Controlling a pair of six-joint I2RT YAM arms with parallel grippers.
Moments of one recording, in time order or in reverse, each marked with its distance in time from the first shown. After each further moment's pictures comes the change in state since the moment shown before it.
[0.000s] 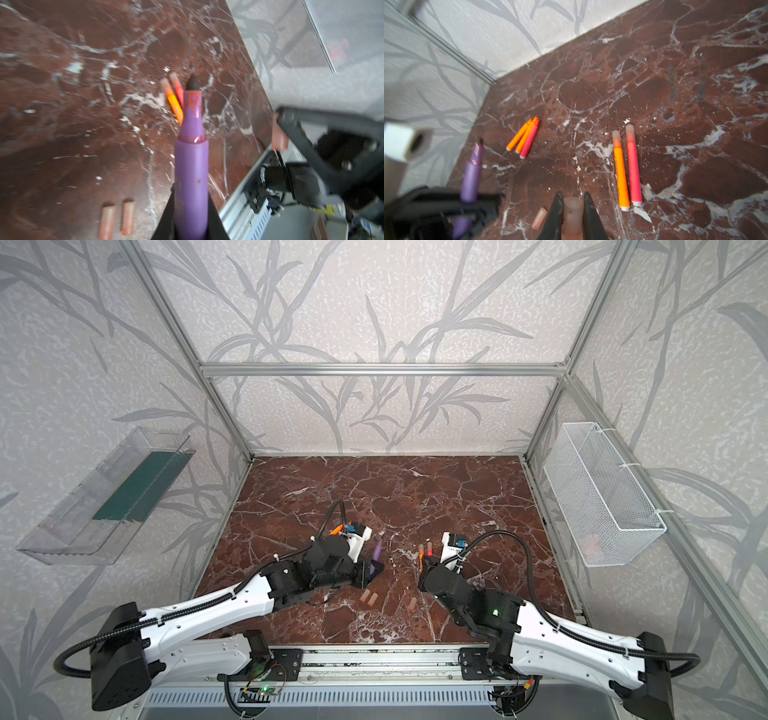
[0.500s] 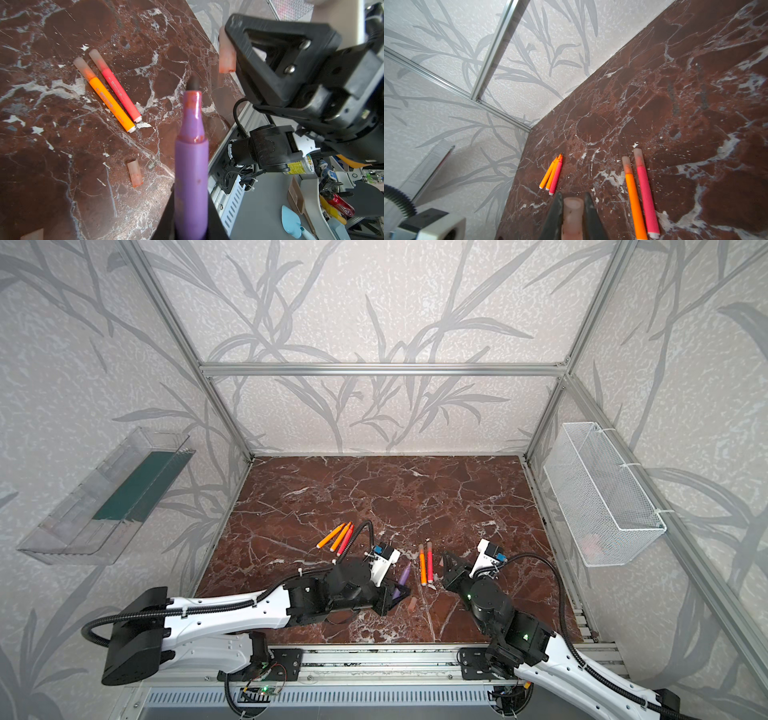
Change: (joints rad) left arm -0.185 0.124 -0.013 0.231 -0.031 -0.038; right arm -0.174 -0.373 -0.271 0.240 -0.101 0.021
